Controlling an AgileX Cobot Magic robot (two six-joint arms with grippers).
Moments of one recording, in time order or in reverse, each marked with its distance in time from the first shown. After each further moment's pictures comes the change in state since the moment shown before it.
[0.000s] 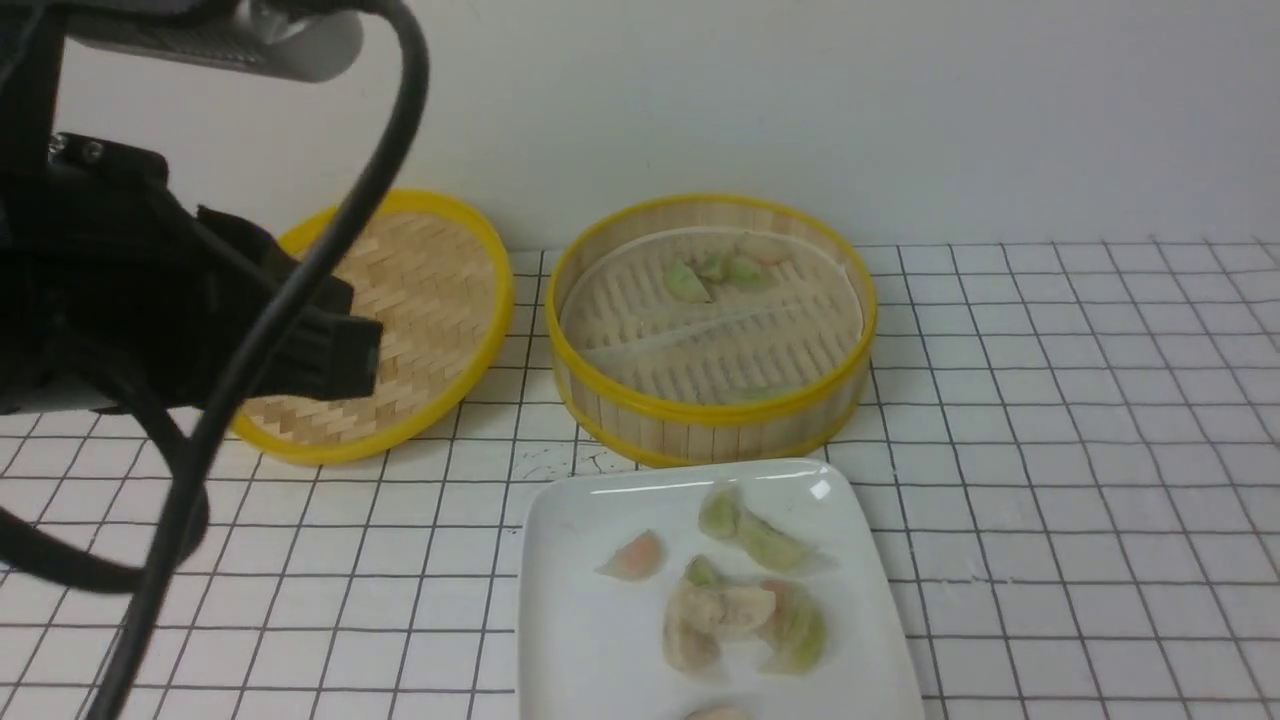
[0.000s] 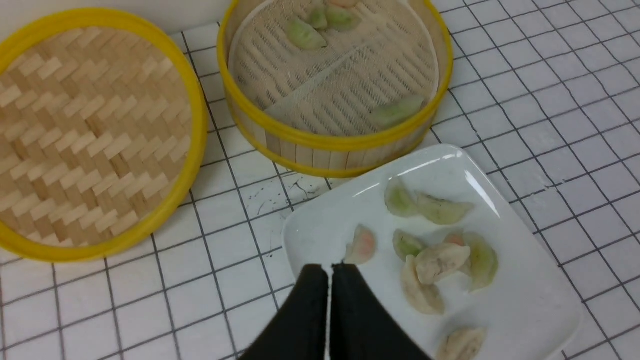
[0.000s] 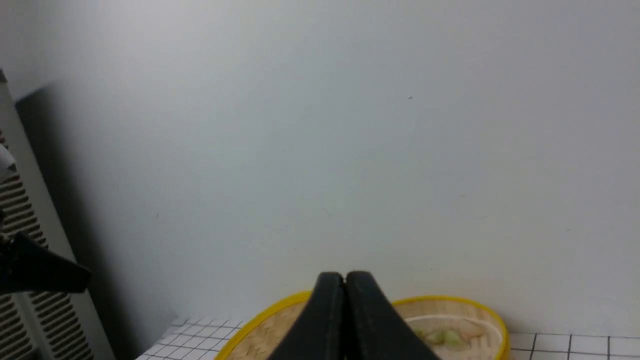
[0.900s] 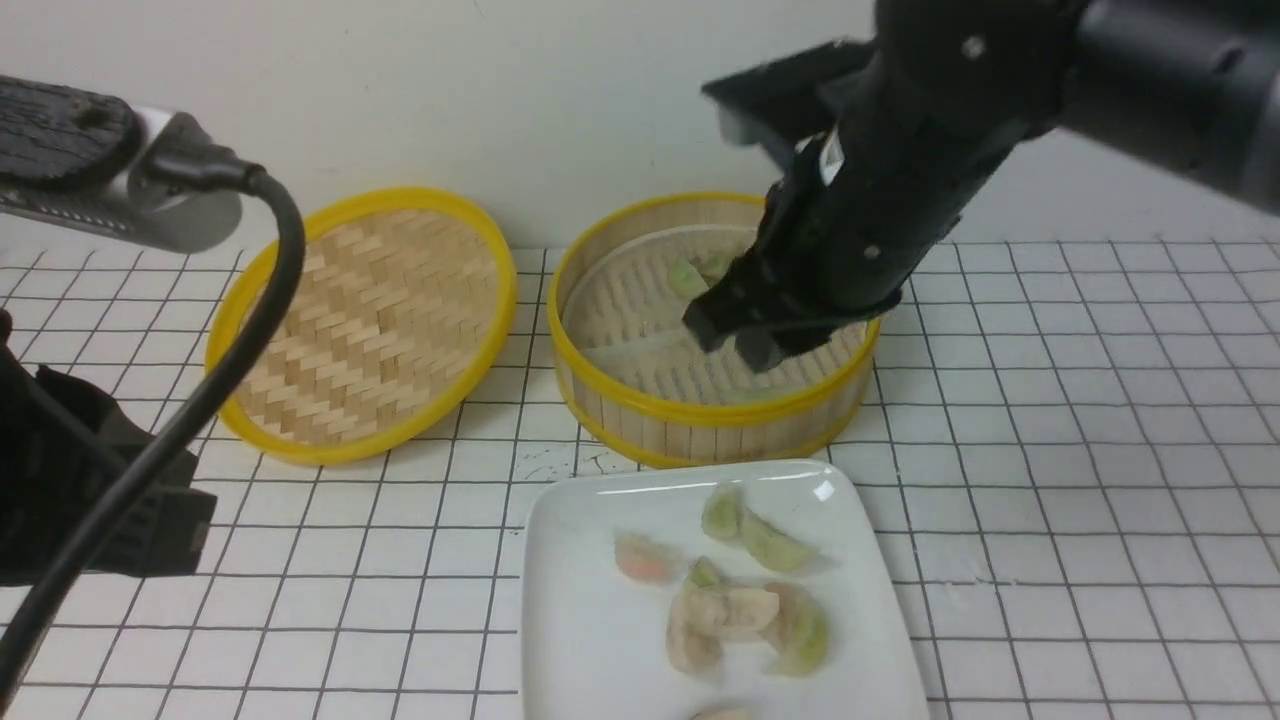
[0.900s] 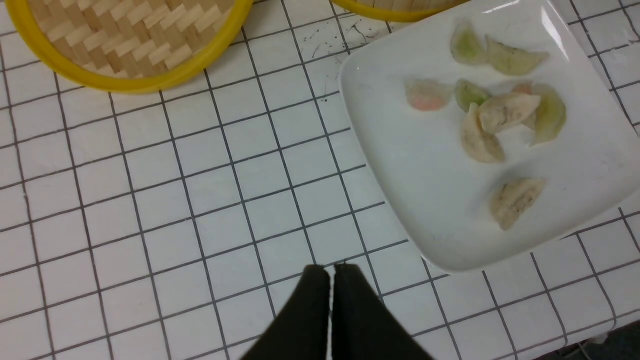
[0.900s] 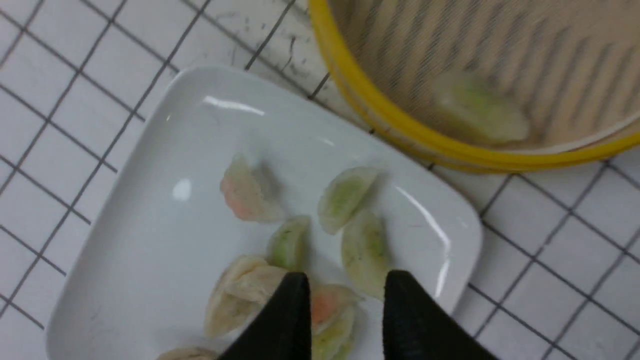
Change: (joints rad) right arm 0.000 1.718 -1.155 0.347 0.671 -0.526; left arm 0.001 -0.088 -0.001 0.006 0.348 -0.012
